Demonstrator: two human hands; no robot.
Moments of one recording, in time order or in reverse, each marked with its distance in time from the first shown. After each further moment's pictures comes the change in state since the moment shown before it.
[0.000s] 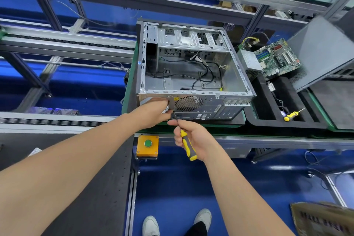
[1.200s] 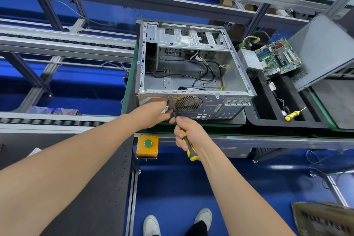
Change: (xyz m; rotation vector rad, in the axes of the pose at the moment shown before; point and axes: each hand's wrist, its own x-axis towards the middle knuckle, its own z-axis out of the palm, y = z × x) left_hand -0.004 0.006 -0.005 -0.007 0.014 -0.010; right_hand 0.006 0.002 0.005 -0.230 0.057 -0.117
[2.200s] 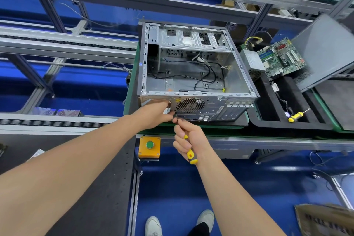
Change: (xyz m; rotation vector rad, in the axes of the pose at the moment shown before) left_hand -0.001 0.001 -0.004 -0.037 -0.053 -0.093; right_hand 0.002 0.009 0.008 0.485 -0.109 0.058
